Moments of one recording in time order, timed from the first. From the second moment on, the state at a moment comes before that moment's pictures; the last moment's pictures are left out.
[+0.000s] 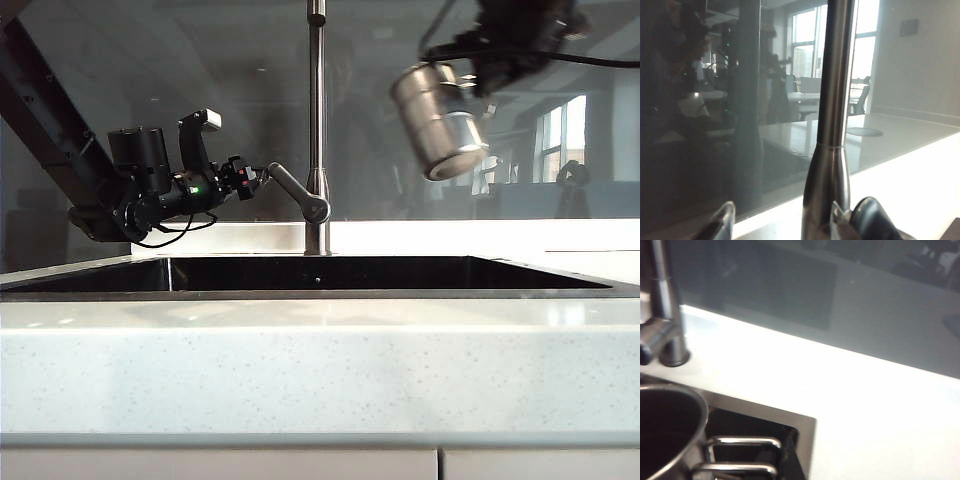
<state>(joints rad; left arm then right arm) -0.16 2.57 1.94 1.04 0.58 -0.22 0.28 1.53 1.21 0.08 0.27 -0.16</state>
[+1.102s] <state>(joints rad) -0.16 2.57 1.94 1.04 0.58 -0.22 -0.12 1.60 0.62 0.98 0.04 0.02</state>
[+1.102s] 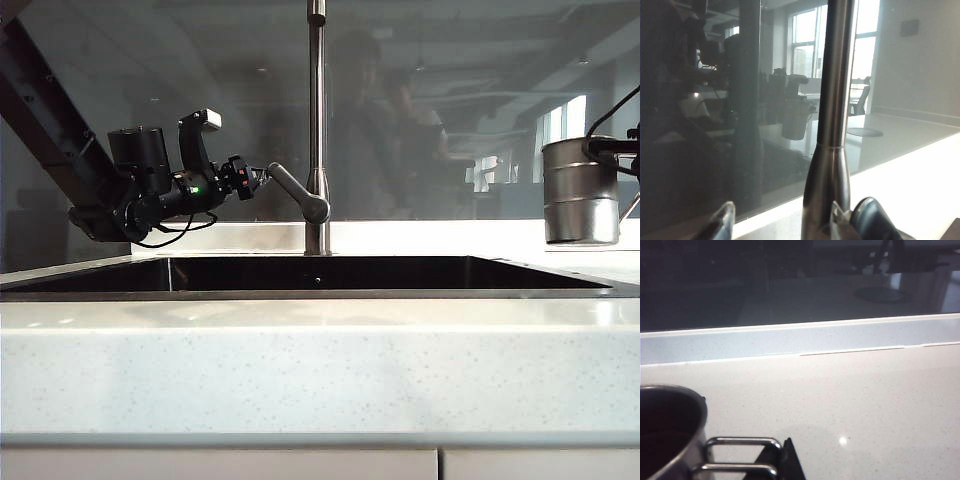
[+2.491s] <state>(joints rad) -0.16 2.57 1.94 1.04 0.58 -0.22 -0.12 1.68 0.62 1.06 0.00 0.00</state>
